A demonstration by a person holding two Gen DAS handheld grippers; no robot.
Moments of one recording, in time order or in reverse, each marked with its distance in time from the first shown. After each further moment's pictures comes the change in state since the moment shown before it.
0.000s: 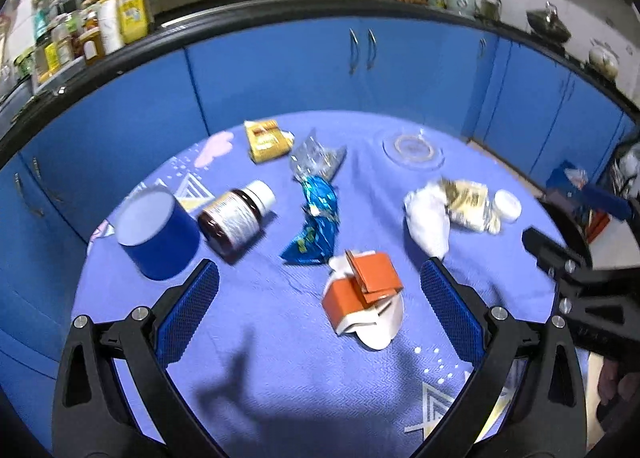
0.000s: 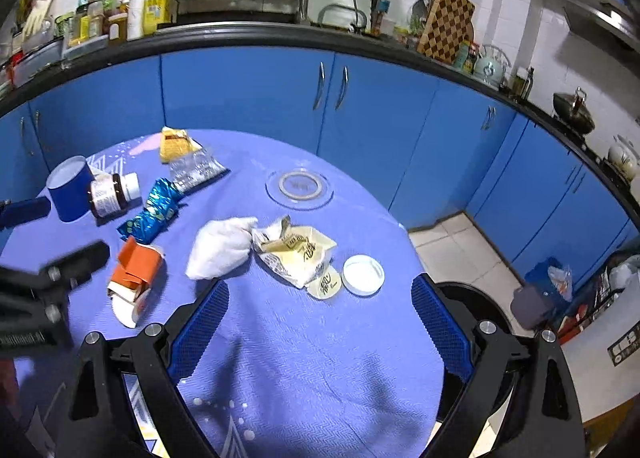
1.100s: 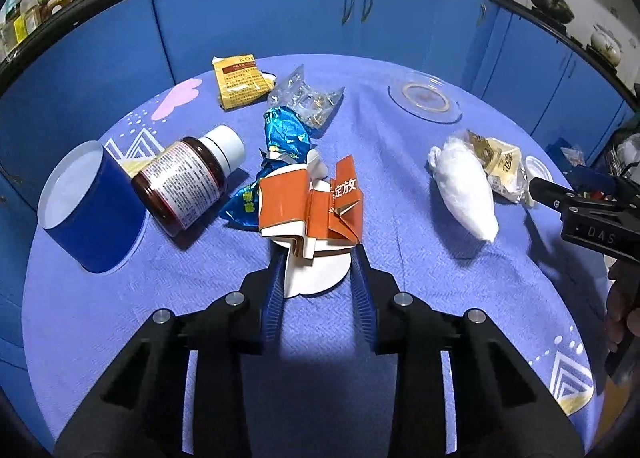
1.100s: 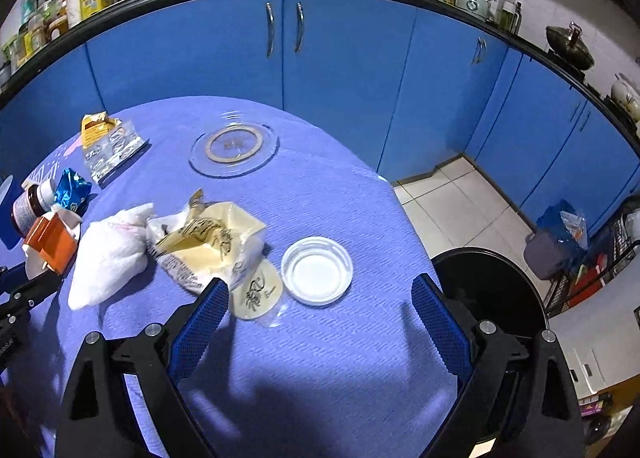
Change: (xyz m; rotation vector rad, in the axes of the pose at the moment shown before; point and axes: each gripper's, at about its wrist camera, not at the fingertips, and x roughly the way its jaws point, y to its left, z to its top) left arm 0.068 0.006 -0.008 -0.010 0.124 -0.065; right arm 0.090 -0.049 -0.004 0.140 0.152 0.003
